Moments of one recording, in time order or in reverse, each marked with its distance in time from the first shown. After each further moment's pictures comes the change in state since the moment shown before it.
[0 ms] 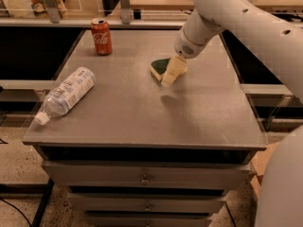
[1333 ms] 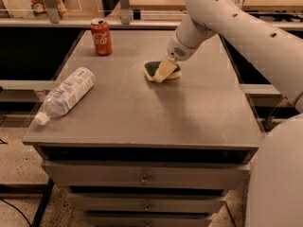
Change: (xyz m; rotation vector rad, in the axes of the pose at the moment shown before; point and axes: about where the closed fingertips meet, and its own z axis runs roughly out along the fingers) arm -0.012 0.001 0.027 -0.027 -0.029 0.064
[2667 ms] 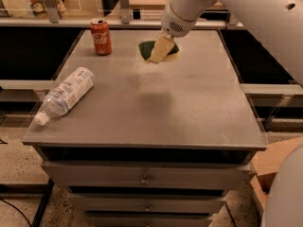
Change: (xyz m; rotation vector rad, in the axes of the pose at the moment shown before) arm -0.054 0.011 -0.078 0.094 0.014 -0.106
